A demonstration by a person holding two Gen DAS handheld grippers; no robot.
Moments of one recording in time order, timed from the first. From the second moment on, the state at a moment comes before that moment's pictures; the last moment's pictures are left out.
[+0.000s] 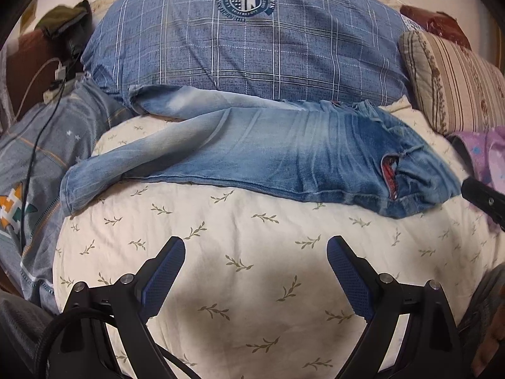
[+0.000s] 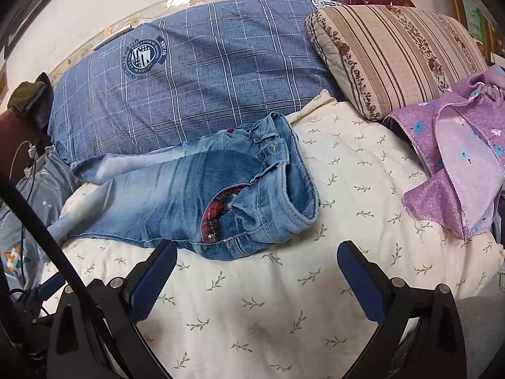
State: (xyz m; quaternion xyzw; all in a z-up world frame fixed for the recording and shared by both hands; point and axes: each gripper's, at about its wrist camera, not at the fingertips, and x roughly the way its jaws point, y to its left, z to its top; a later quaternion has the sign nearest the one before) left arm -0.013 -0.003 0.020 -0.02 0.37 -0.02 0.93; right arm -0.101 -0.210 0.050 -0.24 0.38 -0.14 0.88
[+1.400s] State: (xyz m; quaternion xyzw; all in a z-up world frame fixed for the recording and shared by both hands) left arm 0.209 0.072 -0.028 -0.23 0.54 -0.12 0.80; right arm 0.004 -0.304 0.067 -0.16 0.54 -0.11 0.82
